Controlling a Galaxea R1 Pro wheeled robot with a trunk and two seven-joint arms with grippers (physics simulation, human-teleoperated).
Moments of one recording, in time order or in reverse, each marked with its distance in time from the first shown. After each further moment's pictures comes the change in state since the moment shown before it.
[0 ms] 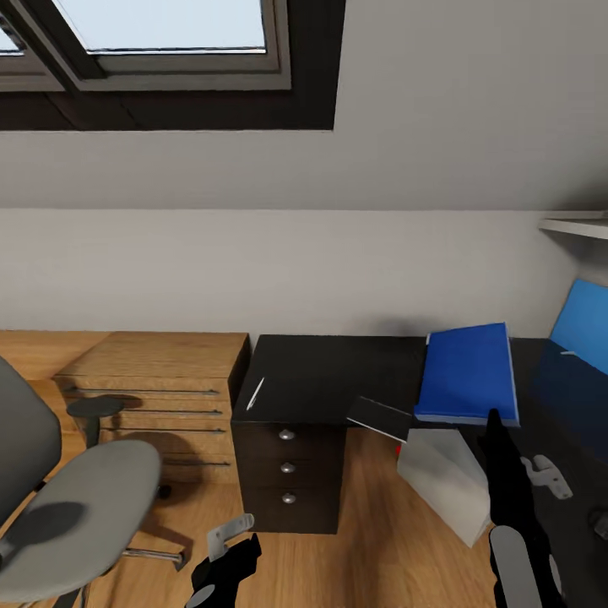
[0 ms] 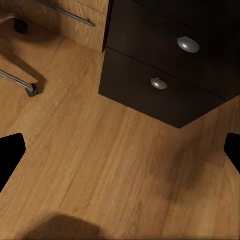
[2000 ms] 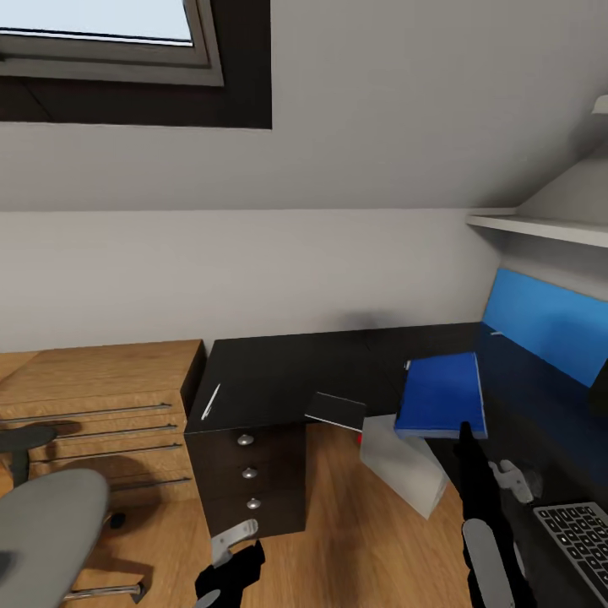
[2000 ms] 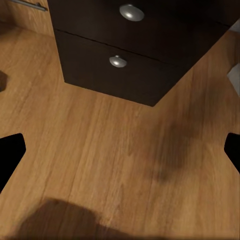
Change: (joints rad) left arm 0.000 -0.023 0.001 0.038 -0.003 -0.003 0.000; right arm -0.057 0.005 0.045 0.178 -0.012 0.003 -0.101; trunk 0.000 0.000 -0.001
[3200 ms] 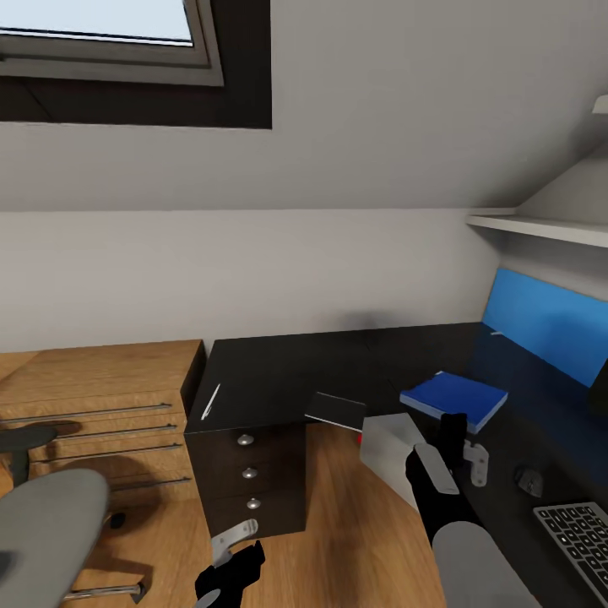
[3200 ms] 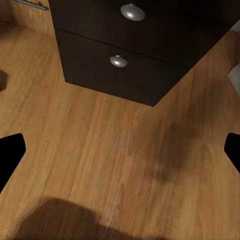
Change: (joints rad) left arm 0.000 -0.004 0.006 0.003 -0.002 0.000 0.000; right arm -0.395 -0.010 0.068 0.510 -0.398 -0.501 -0.201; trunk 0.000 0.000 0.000
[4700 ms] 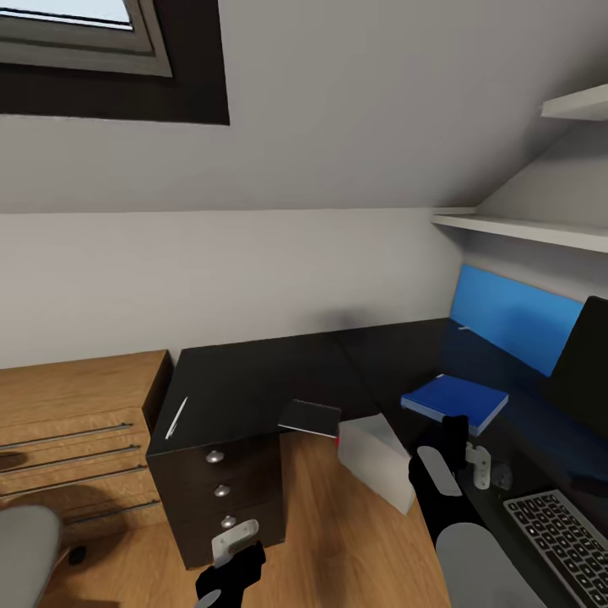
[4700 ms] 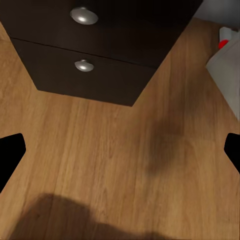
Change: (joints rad) left arm 0.000 -0.001 -0.003 0.000 0.002 0.000 -0.001; right arm 0.000 -0.017 0.004 0.027 0.002 0.006 0.005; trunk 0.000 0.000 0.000
